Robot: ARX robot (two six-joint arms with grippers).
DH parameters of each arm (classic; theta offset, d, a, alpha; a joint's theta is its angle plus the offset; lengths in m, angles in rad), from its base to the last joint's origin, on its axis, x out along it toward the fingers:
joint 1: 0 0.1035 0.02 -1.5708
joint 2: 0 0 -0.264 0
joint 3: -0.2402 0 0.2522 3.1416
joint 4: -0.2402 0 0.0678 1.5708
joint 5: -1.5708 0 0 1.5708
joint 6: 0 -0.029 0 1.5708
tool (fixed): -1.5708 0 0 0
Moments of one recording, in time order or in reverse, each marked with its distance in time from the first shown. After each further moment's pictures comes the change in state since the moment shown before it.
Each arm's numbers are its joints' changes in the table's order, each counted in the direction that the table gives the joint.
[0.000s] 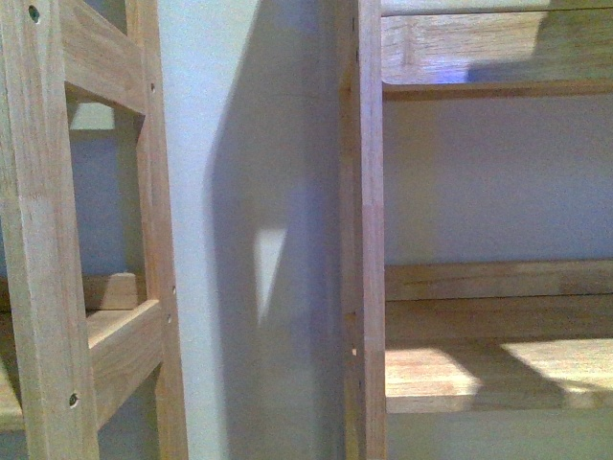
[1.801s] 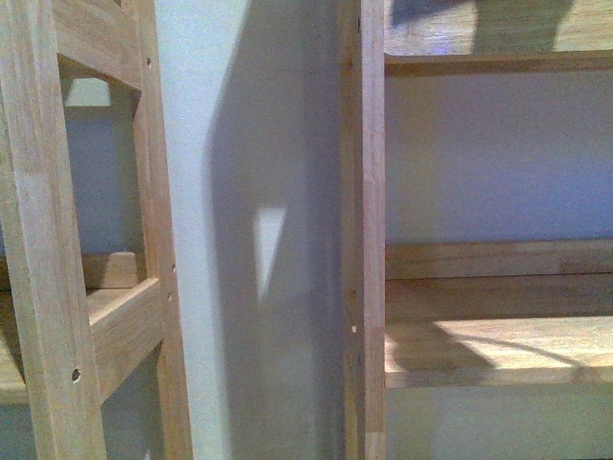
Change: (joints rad) left arm 0.000 0.000 0.000 0.000 0.000 0.000; right arm 0.146 0.122 -0.196 -0.079 0.054 -0.086
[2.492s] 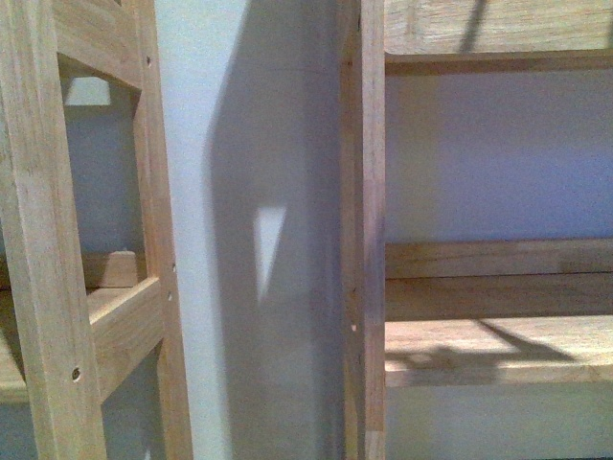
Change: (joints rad) left arm 0.000 0.000 0.000 0.000 0.000 0.000; right arm 0.052 -0.393 0.383 0.171 0.291 0.220
